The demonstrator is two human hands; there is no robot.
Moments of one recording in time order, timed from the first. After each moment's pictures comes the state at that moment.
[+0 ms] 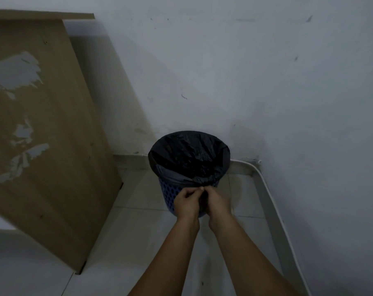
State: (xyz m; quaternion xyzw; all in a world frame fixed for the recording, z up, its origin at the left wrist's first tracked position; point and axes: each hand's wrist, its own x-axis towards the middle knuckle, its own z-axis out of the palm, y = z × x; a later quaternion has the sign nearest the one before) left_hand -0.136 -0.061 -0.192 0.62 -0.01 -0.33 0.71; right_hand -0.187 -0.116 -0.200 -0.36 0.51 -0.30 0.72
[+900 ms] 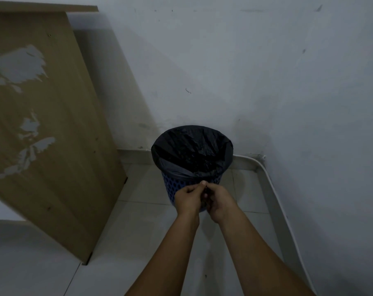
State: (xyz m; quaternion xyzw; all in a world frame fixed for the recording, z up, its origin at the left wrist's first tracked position) left_hand -0.130 -0.053 -0.193 0.65 -0.01 -0.34 0.68; right_hand -0.191 -0.118 -0.189 -0.32 0.45 -0.18 0.82
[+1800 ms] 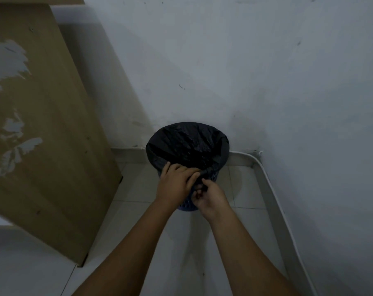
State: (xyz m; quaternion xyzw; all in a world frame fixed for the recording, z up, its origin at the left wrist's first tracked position) left_hand -0.065 -0.048 -0.178 0.80 -0.56 0.05 0.20; right_hand -0.179 -0.110 -0.188 -0.17 0.42 -0.28 0.84
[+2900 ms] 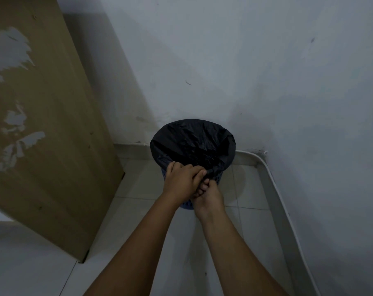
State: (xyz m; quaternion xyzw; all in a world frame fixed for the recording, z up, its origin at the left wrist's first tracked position) left_hand -0.062 -0.059 -0.180 0.81 -0.54 -0.01 0.22; right_hand -0.157 -0.093 -0.194 -0.15 0.42 -0.35 0.82
